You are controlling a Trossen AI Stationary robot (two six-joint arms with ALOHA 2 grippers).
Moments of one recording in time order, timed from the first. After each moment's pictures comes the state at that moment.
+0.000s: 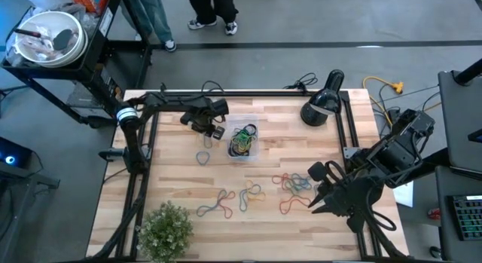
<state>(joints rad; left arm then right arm) 0.50 1.83 1.20 -0.93 -0.08 -0.67 0.72 1.37 1.68 -1.07 0.15 0.02</state>
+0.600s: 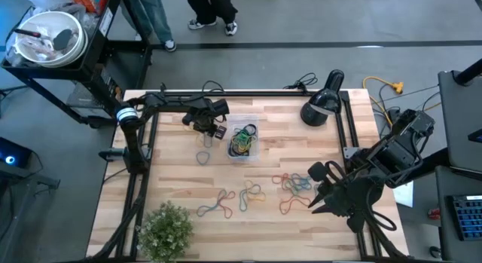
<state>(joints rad) 0.50 1.83 1.17 -0.84 -0.07 -0.67 0.72 1.37 1.68 -1.07 0.15 0.01</state>
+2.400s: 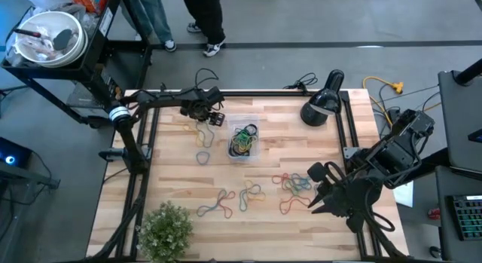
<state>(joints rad) 0.60 1.76 1.16 -0.72 -0.16 -0.63 0.72 1.37 1.67 -1.07 0.15 0.01</state>
